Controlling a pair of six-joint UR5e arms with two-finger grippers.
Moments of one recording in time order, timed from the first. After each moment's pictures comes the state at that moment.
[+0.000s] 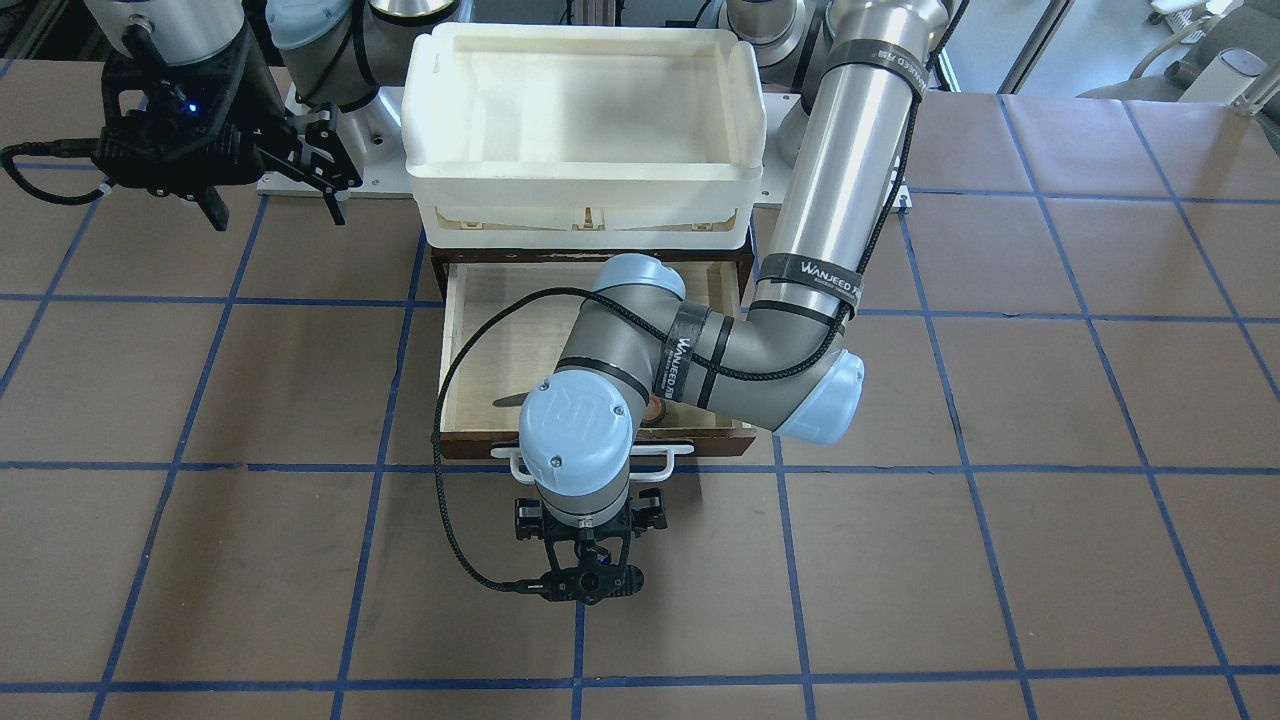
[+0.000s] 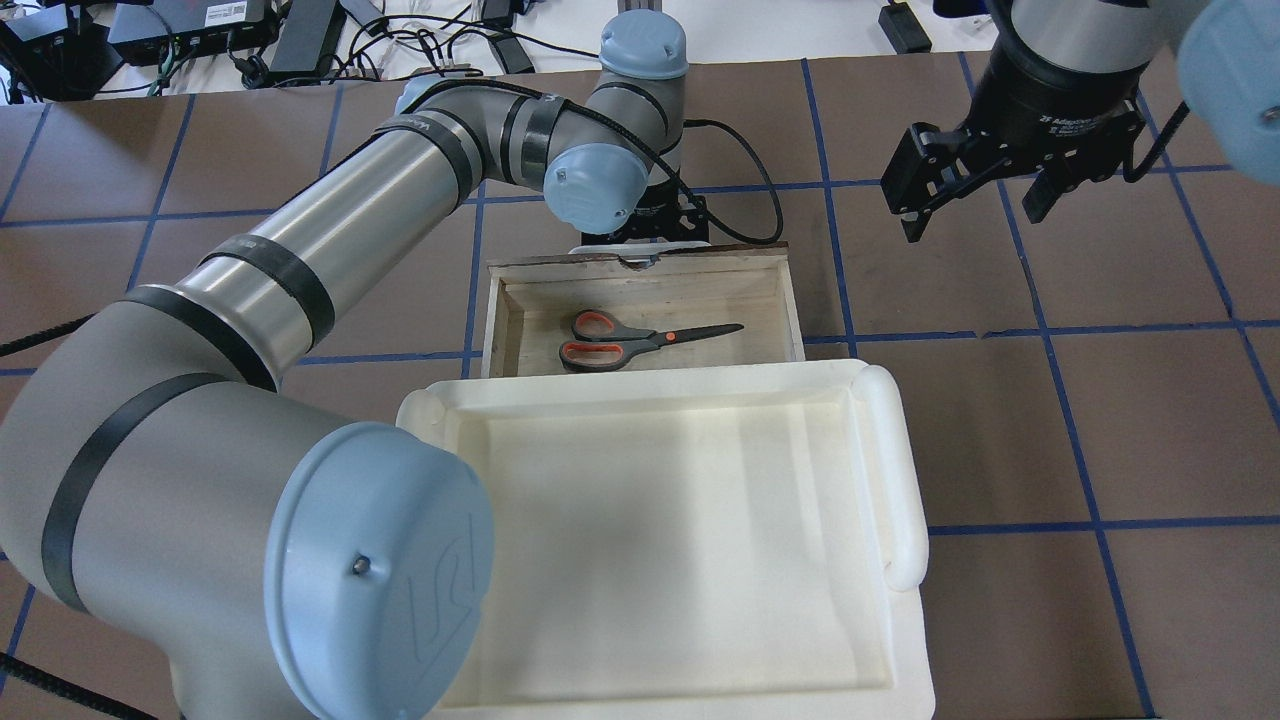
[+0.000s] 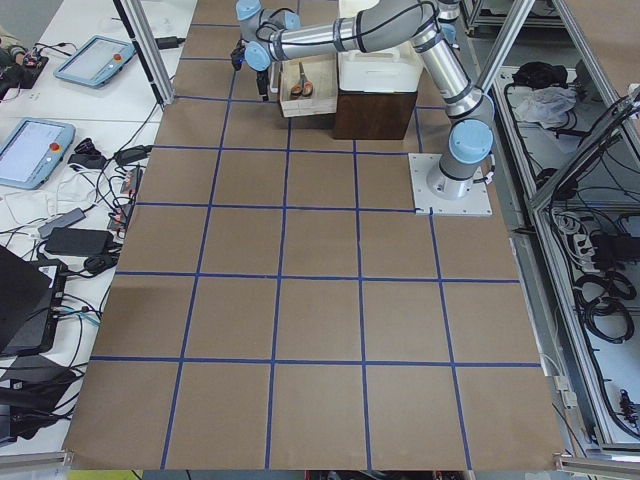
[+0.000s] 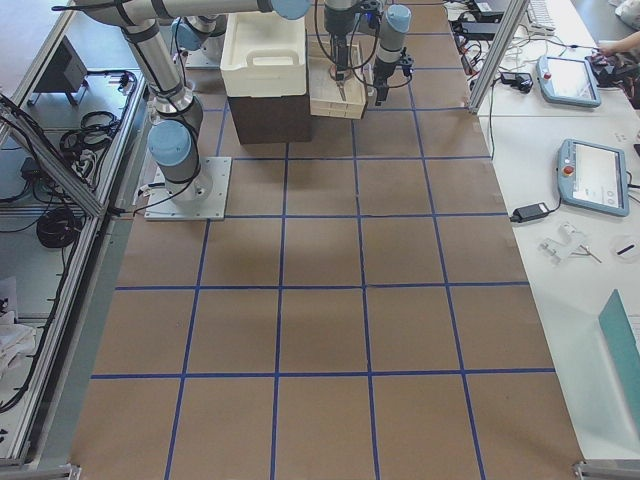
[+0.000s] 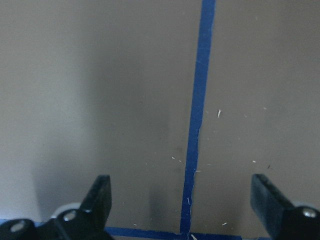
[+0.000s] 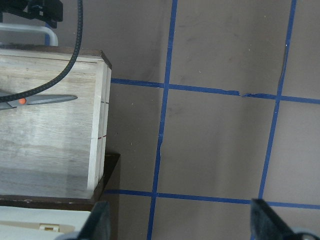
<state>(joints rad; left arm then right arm) -1.92 -2.33 -1.21 -1.27 1.59 -0.40 1.58 -1.62 1.54 -1.51 -1.60 -0.11</state>
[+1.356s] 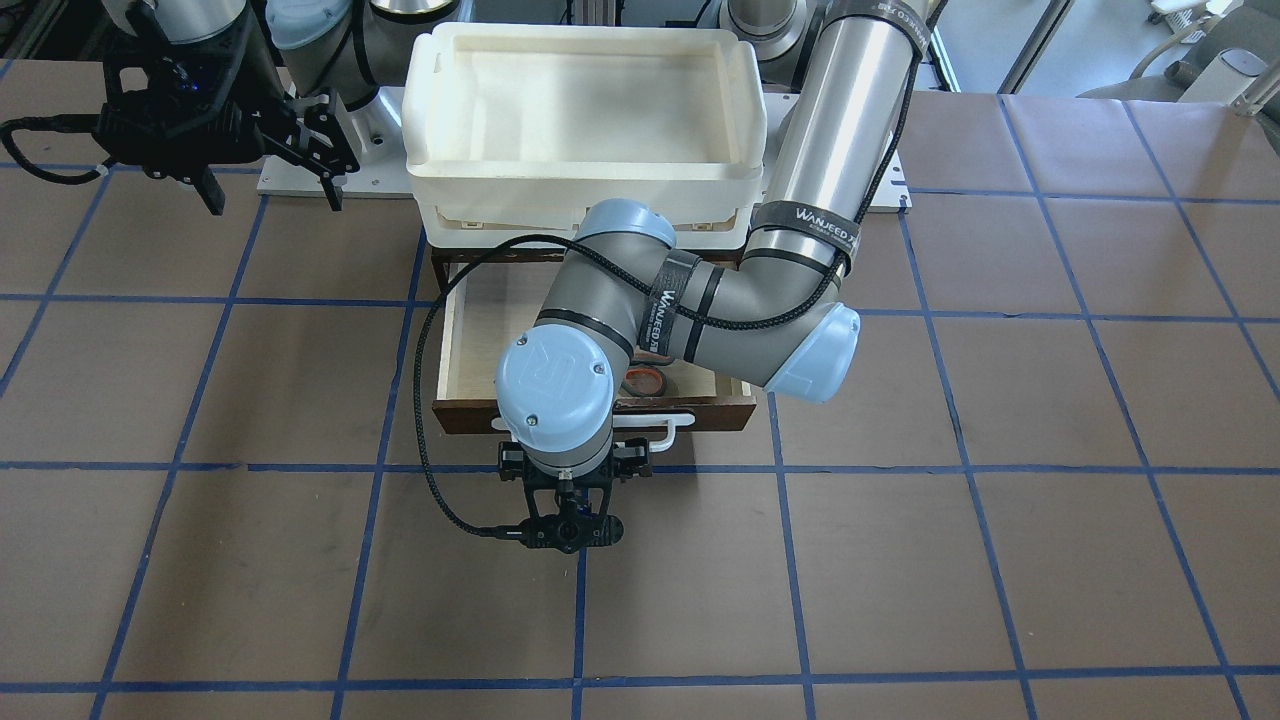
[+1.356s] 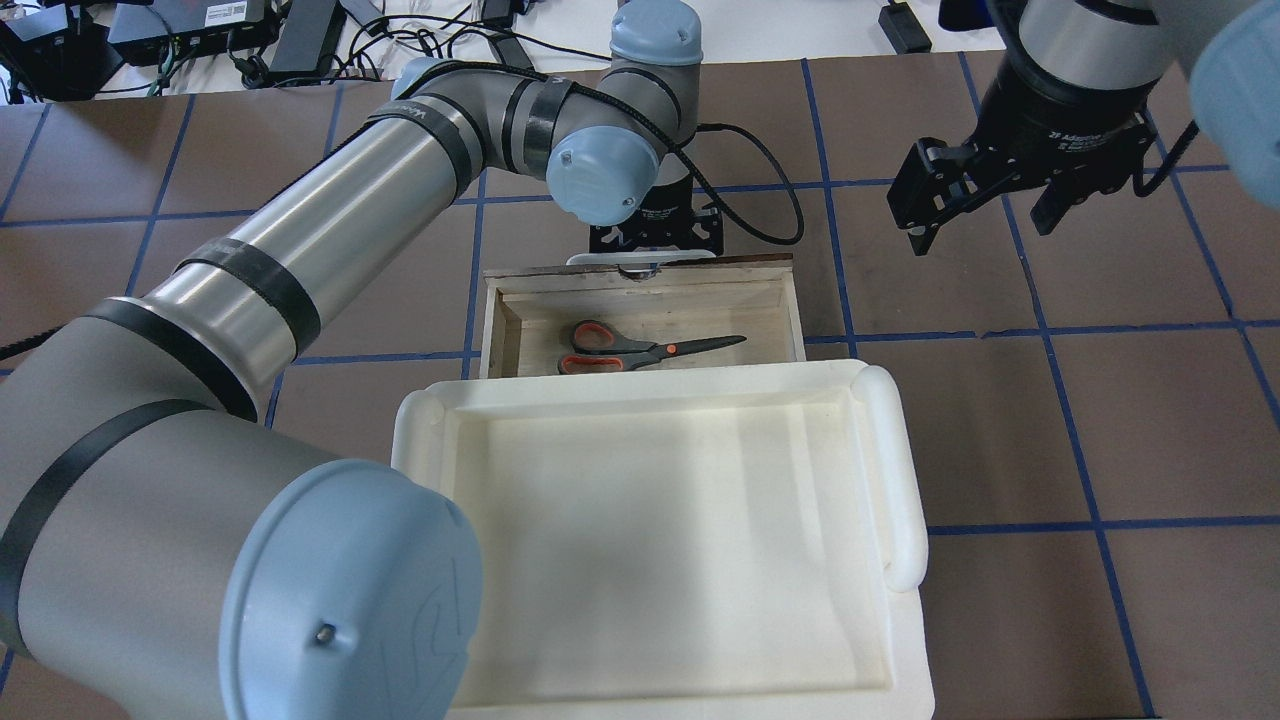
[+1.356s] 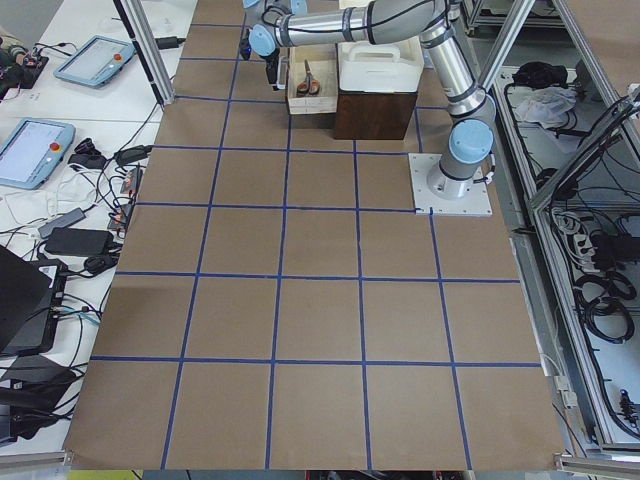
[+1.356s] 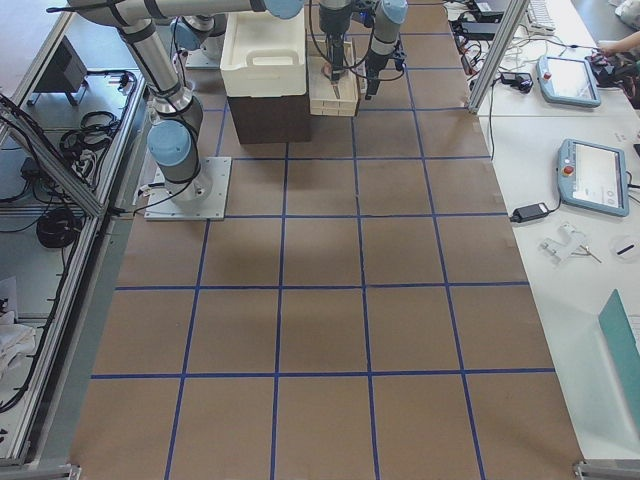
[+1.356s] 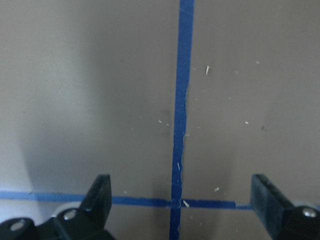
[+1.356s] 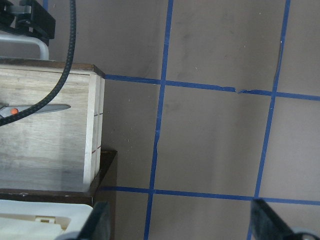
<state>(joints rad) -1.94 -2.24 -1.22 -1.42 1.55 -0.40 1.58 -1.65 1.57 -1.51 -1.61 -0.11</state>
